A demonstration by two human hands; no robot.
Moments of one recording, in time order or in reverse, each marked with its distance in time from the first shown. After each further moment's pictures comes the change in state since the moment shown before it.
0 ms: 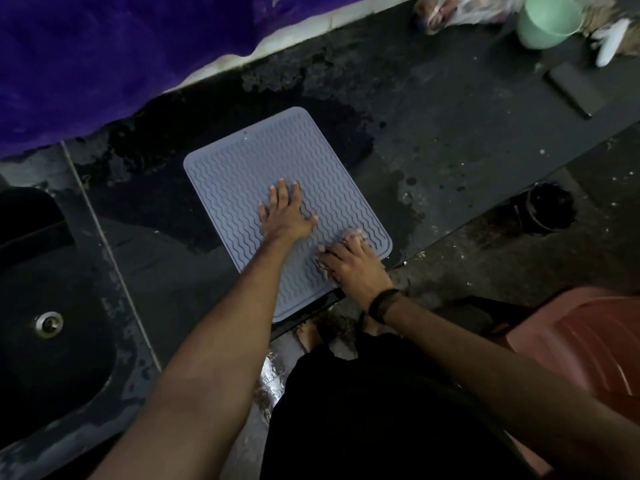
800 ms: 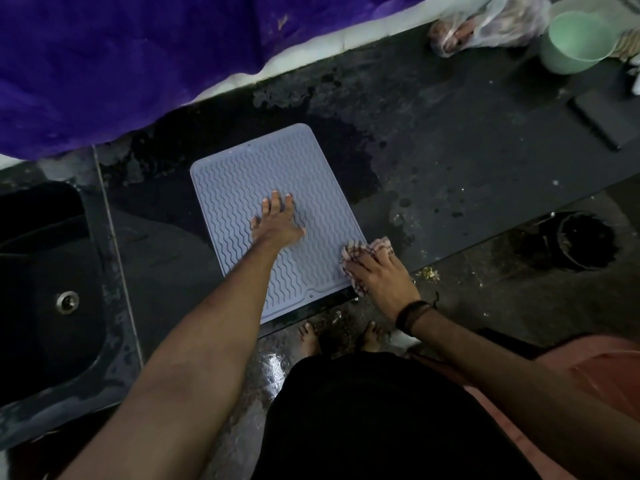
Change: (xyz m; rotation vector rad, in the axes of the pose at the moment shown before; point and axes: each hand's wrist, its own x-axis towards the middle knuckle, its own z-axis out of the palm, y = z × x) left_hand -0.001 0.025 -0.008 0.072 -0.053 -0.170; right_hand -0.028 0.103 0.001 -0.039 0.063 -0.141
